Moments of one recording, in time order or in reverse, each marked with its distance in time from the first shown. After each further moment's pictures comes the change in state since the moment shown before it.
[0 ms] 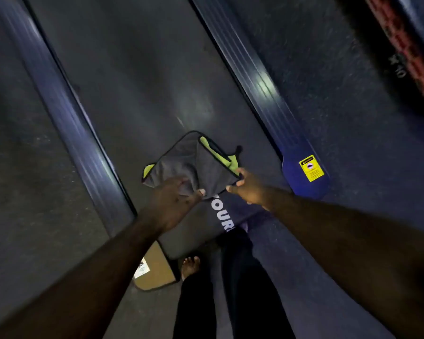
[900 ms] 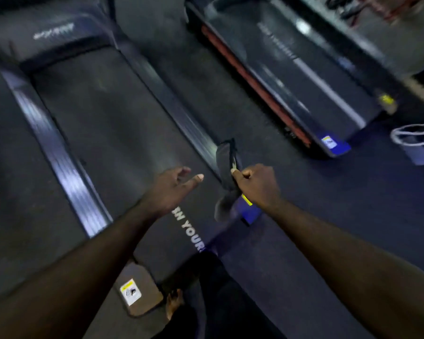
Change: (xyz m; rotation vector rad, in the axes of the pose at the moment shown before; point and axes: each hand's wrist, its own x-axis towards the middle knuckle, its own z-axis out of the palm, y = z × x) left_hand -0.172 0.146 -0.140 -0.189 0.024 0.363; right_hand -0.331 -0.128 -0.117 -0.357 0.780 -0.420
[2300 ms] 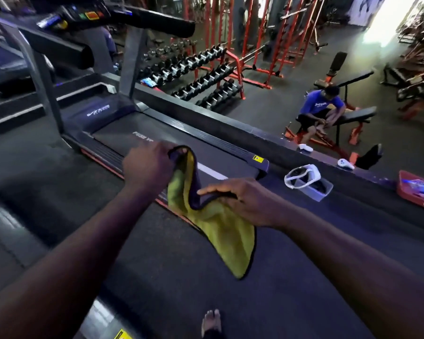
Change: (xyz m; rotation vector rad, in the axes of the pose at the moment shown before) left_hand 0.198 0.681 0.357 0.668 0.576 0.681; right_hand 0.090 0.448 -0.571 0.056 0.030 -0.465
